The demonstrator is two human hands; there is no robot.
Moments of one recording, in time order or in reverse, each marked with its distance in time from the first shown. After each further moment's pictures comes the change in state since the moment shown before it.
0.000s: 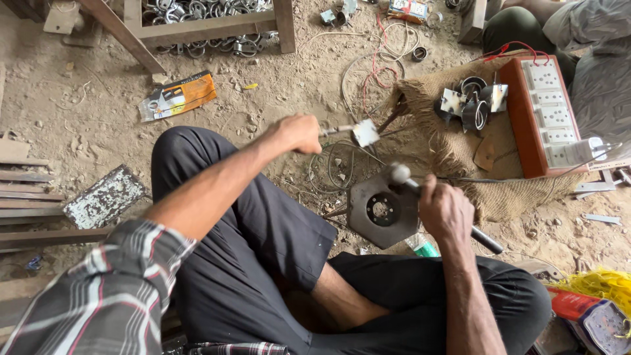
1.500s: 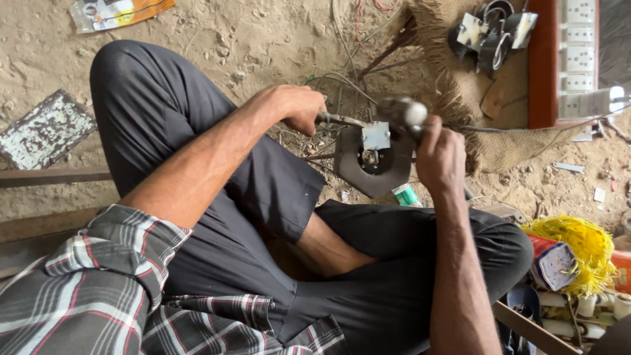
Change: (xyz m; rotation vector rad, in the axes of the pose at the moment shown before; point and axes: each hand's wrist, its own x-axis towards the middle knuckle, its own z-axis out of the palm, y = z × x) left_hand -0.021 0.033 0.048 -0.015 -0.239 0.247; right_hand 0.000 -0.001 -0.003 0.326 -0.132 0.019
